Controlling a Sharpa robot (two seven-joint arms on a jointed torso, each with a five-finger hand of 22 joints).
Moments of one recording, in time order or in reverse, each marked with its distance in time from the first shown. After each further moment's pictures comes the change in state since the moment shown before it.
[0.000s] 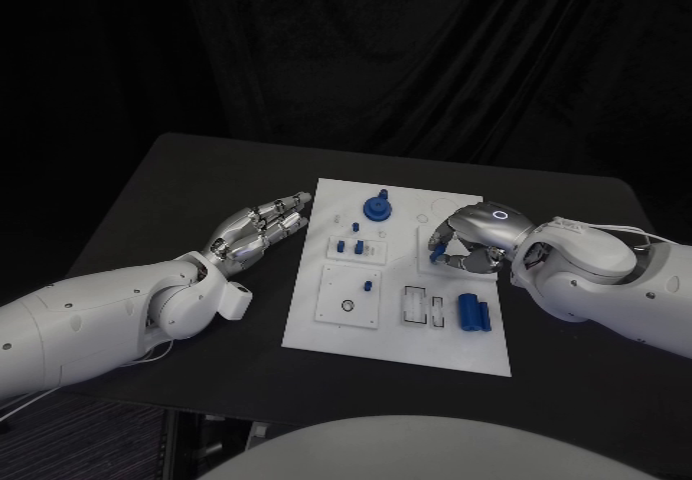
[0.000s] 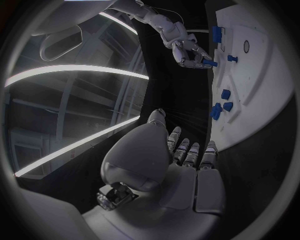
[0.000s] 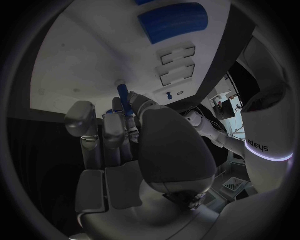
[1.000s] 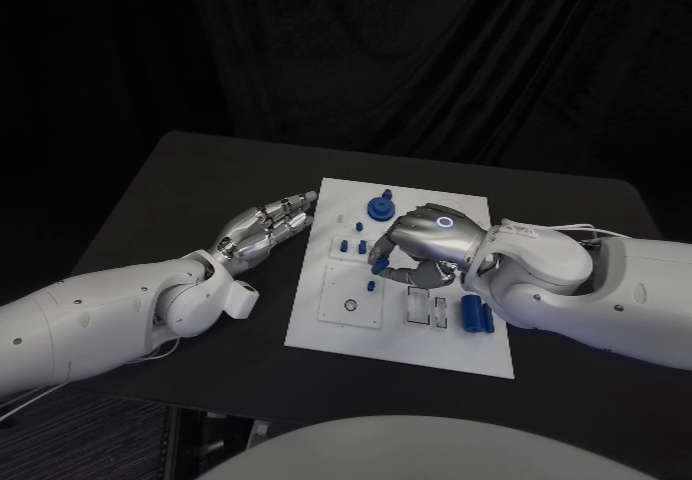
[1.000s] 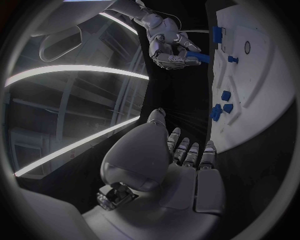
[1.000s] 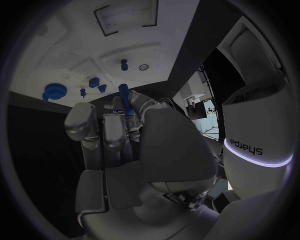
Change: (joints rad) left arm -0.001 0.006 0.000 0.007 0.000 -0.013 0.001; left_hand 0.002 -0.011 0.000 0.000 0.018 -0.031 -0.017 0.000 -0.002 0.012 -0.017 0.013 0.002 0.000 -0.047 0.000 0.000 0.000 -0.002 -0.053 0.000 -0.010; right arm 0.027 0.138 0.000 0.111 -0.076 -0.002 0.061; right_hand -0.018 -0.018 0.016 0.006 0.004 0.010 -0.007 0.005 0.014 0.026 -0.006 -0.026 -0.003 0.014 -0.014 0.016 0.035 0.000 0.011 -0.011 0.040 0.000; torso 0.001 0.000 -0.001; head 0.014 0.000
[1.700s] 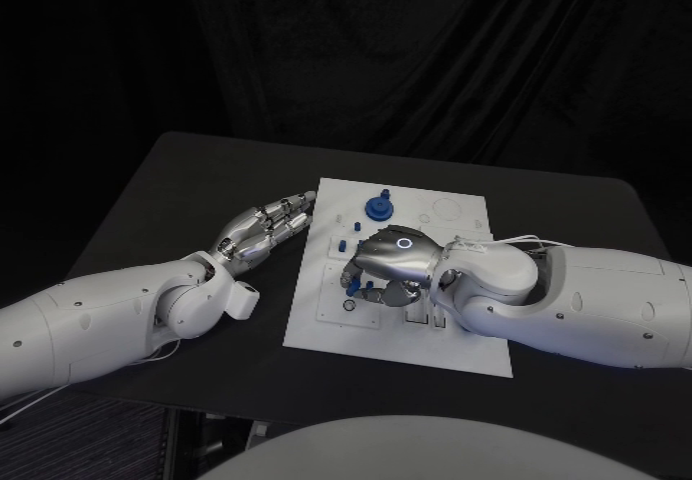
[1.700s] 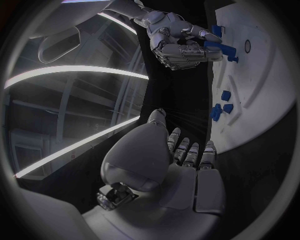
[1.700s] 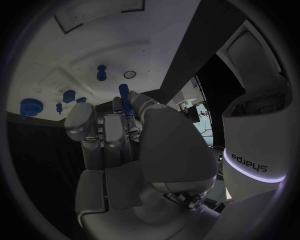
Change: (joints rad) left arm 0.000 0.010 0.000 -0.001 0.000 -0.015 0.000; left_hand 0.006 0.006 0.003 0.003 0.005 0.000 0.000 0.000 -0.001 -0.008 0.006 0.000 0.000 0.000 0.000 0.000 0.000 0.000 0.000 0.000 0.000 -0.001; right arm -0.054 0.123 0.000 -0.073 -0.036 0.040 0.014; right_hand 0.005 -0.005 0.007 -0.001 0.000 -0.002 -0.001 -0.005 0.007 0.000 0.000 -0.012 -0.002 0.003 0.003 0.000 0.001 0.000 0.003 -0.003 0.000 0.000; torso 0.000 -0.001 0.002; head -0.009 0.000
